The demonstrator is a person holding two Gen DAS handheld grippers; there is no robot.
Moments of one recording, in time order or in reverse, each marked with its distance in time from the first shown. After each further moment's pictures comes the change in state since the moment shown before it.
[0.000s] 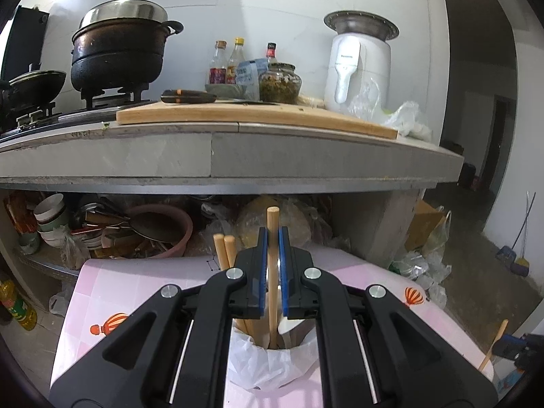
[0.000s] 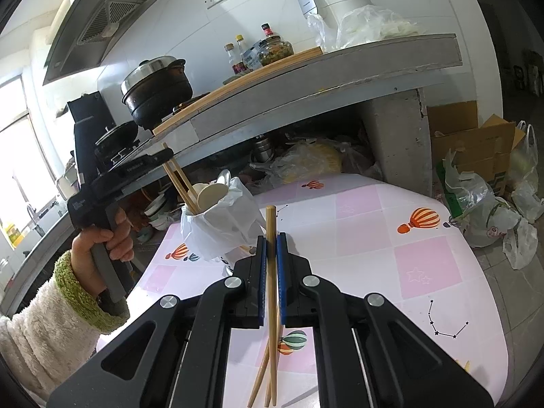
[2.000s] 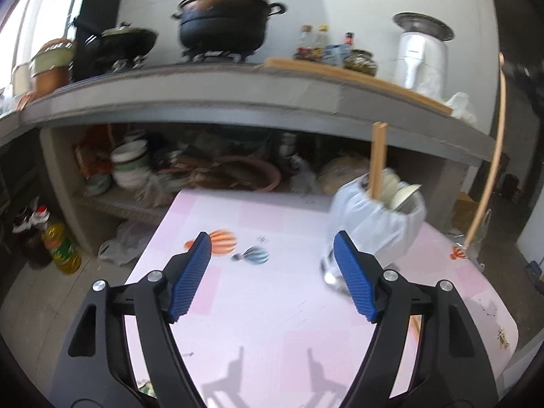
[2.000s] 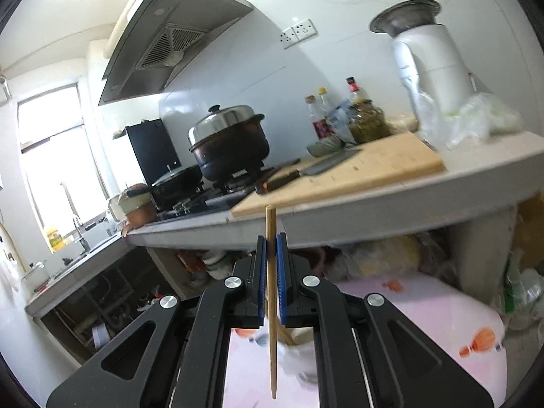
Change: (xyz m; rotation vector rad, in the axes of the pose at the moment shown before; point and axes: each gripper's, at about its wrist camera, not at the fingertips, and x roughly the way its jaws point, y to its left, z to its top) left arm -0.120 0.105 -0.100 -0.135 0.070 0.239; right arm 0.033 0.108 0.165 -0.120 -0.142 0.258
